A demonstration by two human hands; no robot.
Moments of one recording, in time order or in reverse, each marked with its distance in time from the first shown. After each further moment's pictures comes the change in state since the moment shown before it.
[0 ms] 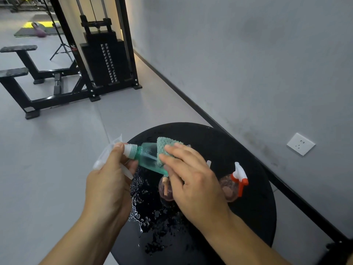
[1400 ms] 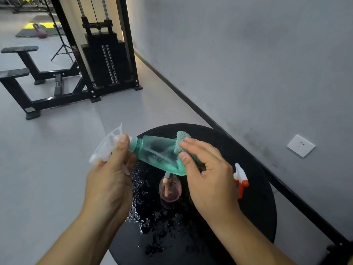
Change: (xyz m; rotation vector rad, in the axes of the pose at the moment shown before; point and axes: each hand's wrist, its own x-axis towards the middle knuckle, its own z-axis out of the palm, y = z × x) left_hand -0.001 0.008 0.002 -0.059 -0.177 0.020; right_hand 0.007 0.004 -0.015 0.306 0.184 0.290
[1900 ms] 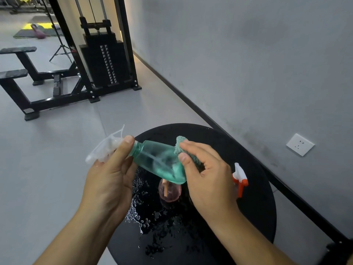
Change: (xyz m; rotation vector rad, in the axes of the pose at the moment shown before) left_hand -0.001 0.007 0.000 0.024 -0.044 -0.091; right_hand 0.001 0.003 0.002 0.018 -0.011 0.068
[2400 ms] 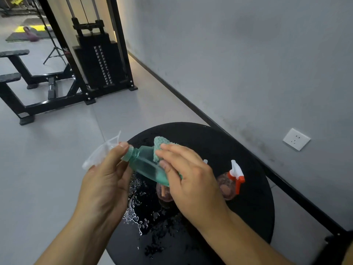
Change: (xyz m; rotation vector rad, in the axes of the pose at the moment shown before) left_hand 0.001 -0.004 0.000 -0.040 0.024 -0.038; right_hand -0.006 -0.002 0.010 -0.210 -0.132 -0.274
